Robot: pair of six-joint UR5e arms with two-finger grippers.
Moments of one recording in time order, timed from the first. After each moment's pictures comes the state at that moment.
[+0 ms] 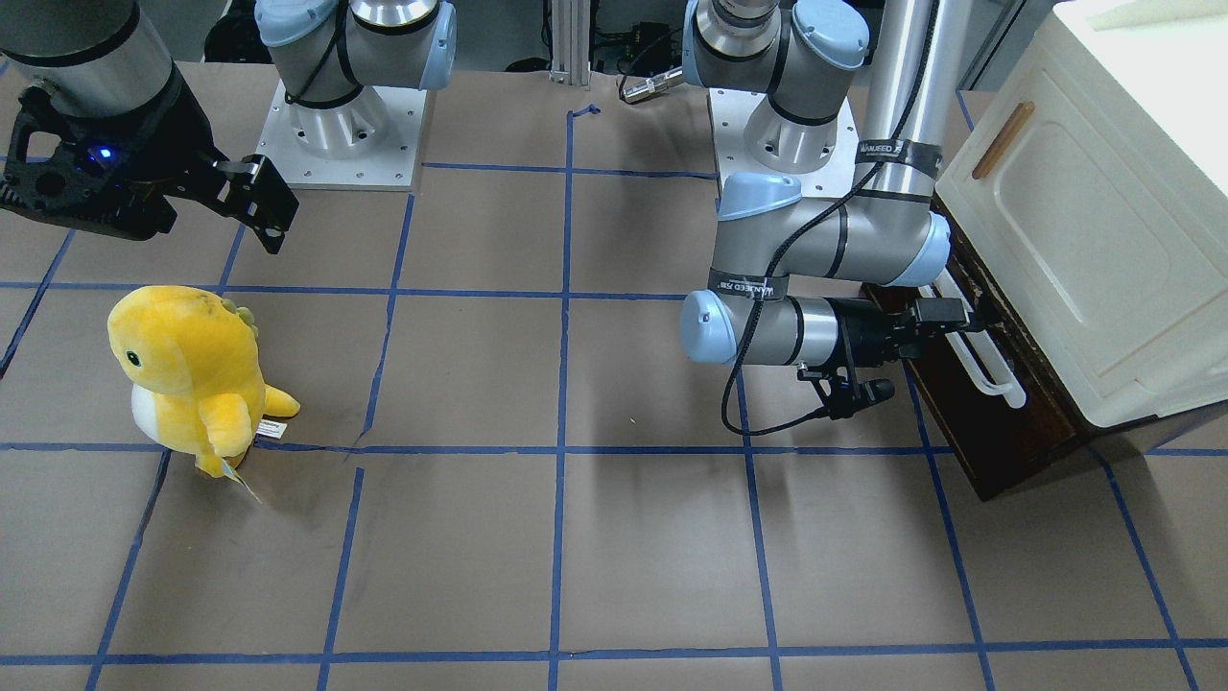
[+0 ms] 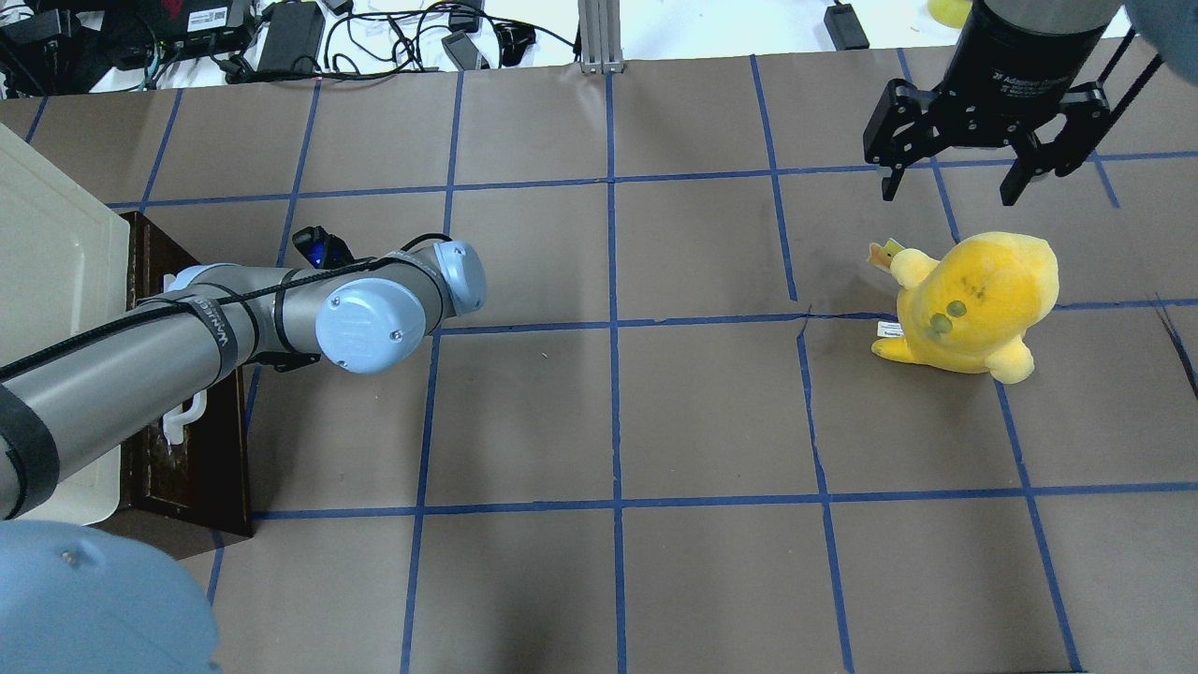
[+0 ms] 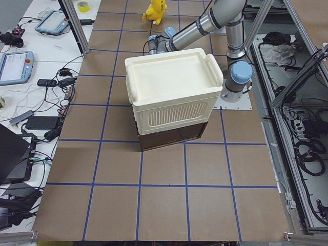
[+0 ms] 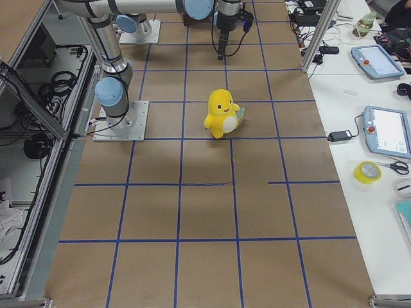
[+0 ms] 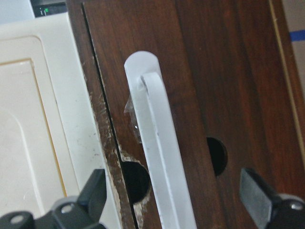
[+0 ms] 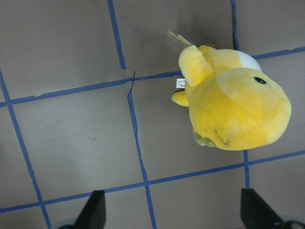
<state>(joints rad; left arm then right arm) -1.67 -1.98 -1.94 -1.59 2.89 -0.66 1.51 -1.53 1.48 -1.44 -1.63 0.11</state>
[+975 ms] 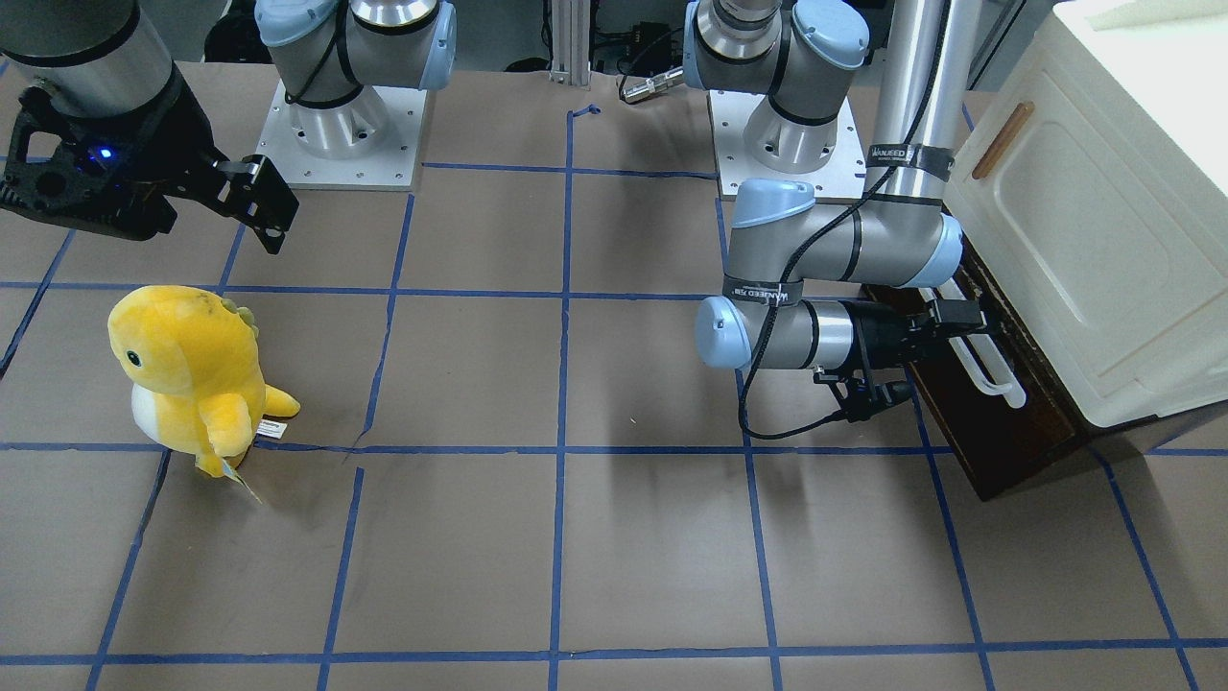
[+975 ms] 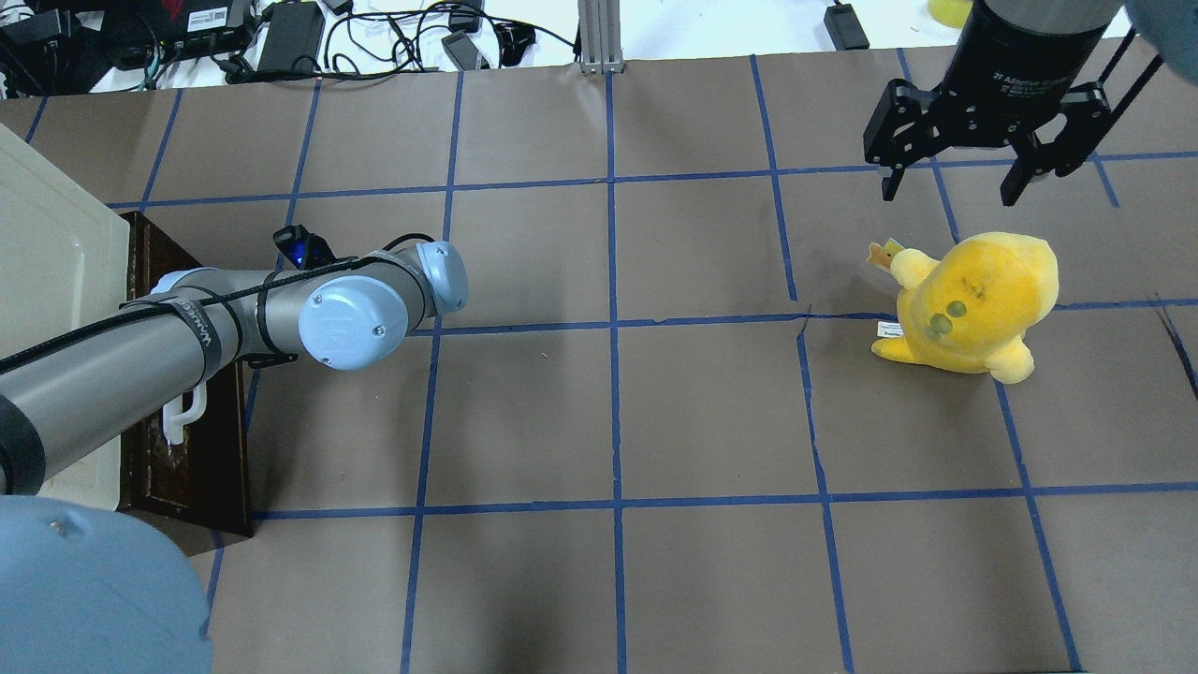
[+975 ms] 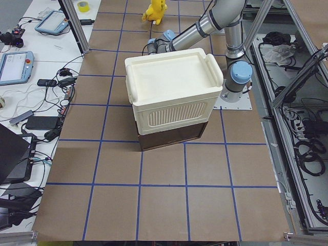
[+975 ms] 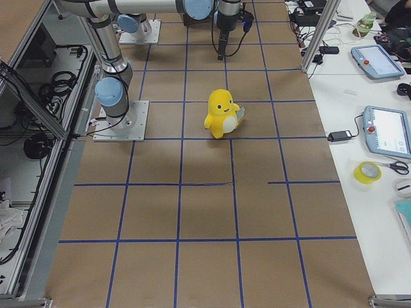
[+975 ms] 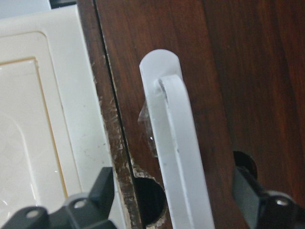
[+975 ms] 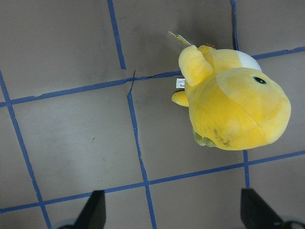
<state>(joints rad) -1.63 -1.98 -1.95 -1.60 2.92 -0.67 1.51 -1.53 1.48 -1.44 -1.63 0.11</state>
